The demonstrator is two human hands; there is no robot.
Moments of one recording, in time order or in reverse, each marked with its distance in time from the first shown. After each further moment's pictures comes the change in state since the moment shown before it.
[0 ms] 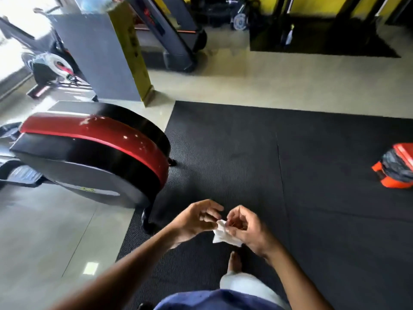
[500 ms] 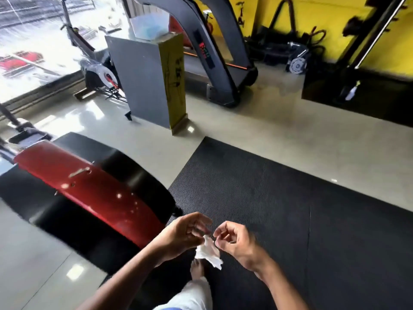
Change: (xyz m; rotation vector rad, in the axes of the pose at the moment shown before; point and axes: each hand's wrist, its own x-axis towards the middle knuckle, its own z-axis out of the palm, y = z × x) left_hand 0.293 0.080 -0.237 -0.055 0.332 0.033; right_hand 0.434 -0.119 -0.121 -0.201 -0.283 -0.090
